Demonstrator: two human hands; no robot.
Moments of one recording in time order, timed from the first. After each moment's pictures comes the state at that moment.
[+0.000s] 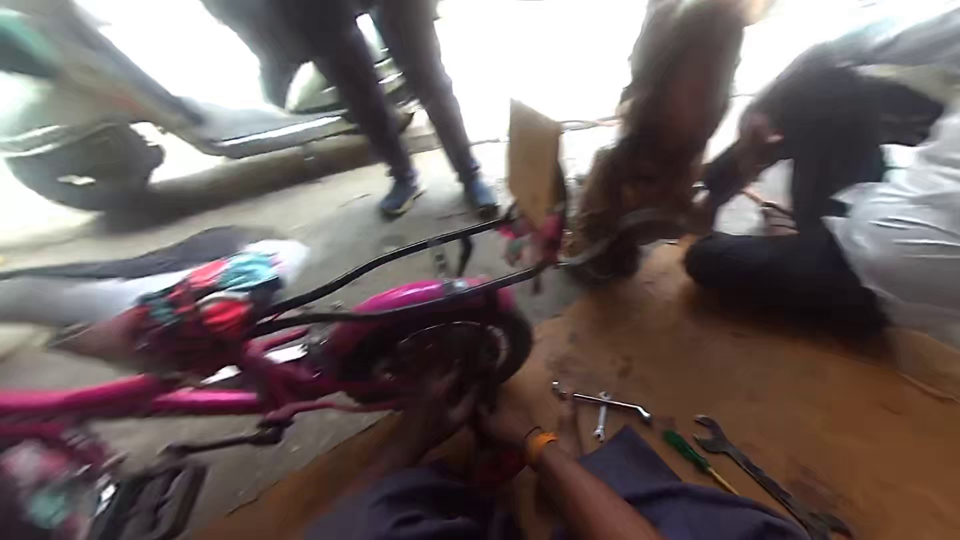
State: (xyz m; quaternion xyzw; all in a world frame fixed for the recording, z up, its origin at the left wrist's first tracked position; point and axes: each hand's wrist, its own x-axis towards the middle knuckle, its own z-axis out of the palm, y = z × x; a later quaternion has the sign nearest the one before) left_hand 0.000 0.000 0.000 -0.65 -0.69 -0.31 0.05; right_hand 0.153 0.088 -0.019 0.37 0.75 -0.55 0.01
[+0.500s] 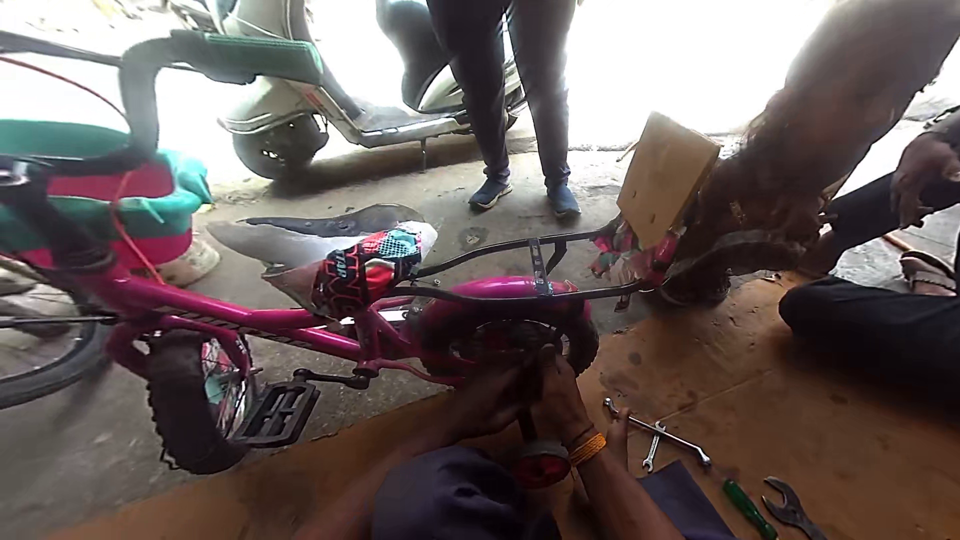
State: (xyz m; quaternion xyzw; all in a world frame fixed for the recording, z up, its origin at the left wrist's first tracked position) left_hand -0.024 -0.021 0.020 -0.70 -0.68 -0.20 -0.06; right_hand 0.122 0.088 0.025 0.29 0.66 -0.64 -0.26
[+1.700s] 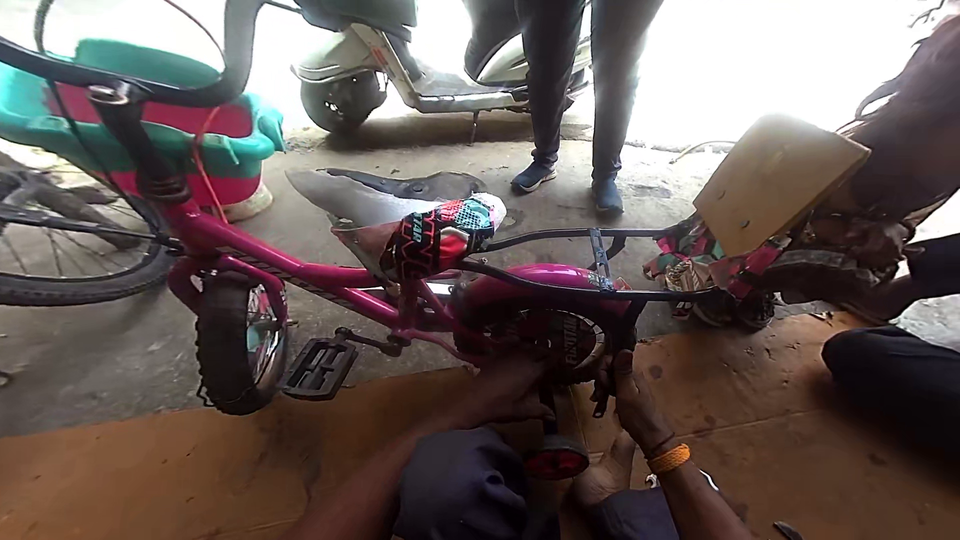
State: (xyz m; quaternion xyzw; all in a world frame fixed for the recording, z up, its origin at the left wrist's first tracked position) left_hand -0.011 -0.008 0.028 -0.66 -0.73 -0.08 -0.13; right_hand 0.176 0.155 0.010 0.23 0.71 -0.64 -0.19
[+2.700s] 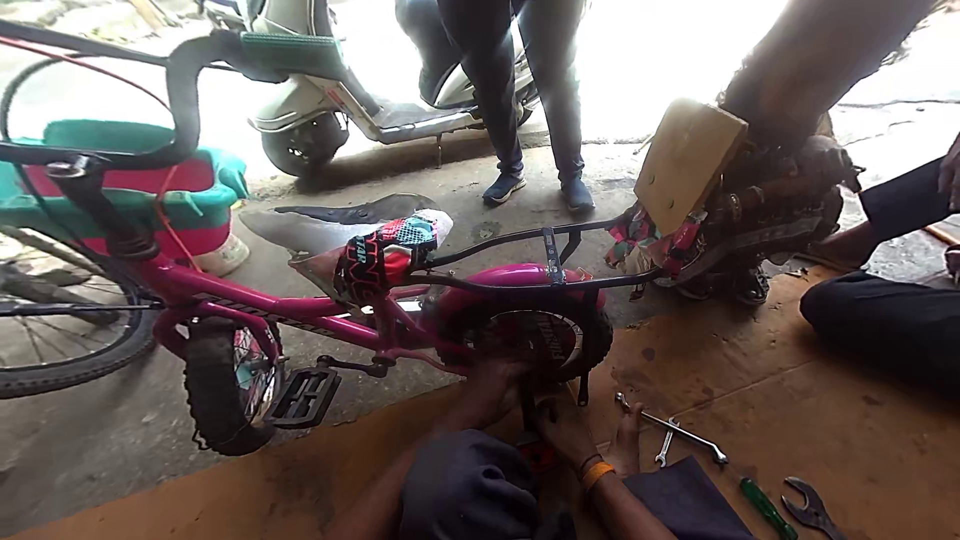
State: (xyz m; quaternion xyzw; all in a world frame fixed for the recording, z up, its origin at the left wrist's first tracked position) left_hand -0.014 -0.024 0.026 -0.64 -0.74 -0.19 -0.09; right_hand 0.153 0.070 -0.072 0.34 0.78 -0.52 0.02
